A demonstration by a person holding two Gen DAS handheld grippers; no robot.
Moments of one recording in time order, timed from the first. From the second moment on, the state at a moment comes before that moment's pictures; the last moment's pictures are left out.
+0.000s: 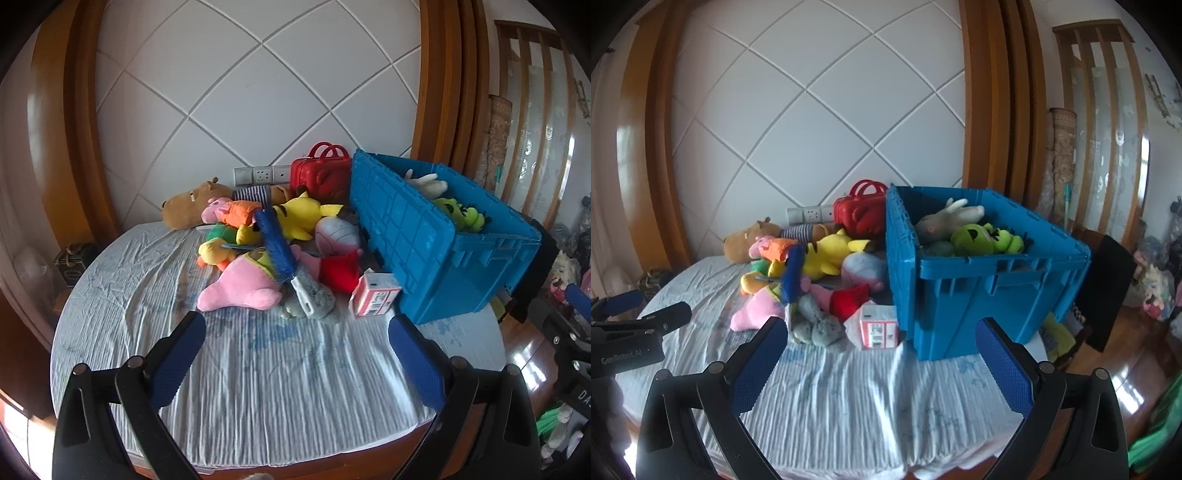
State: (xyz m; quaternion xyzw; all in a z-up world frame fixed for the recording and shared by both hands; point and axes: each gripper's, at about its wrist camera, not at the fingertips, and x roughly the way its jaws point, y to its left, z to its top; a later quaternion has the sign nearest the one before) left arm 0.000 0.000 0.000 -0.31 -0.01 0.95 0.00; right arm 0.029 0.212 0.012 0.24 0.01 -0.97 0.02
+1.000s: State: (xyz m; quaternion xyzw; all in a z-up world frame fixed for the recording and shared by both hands) left arm -0.002 0.003 -0.001 -0.31 -0.01 0.95 0.02; right arm 0.035 0.212 0.012 0.24 0.02 -0.97 0.02
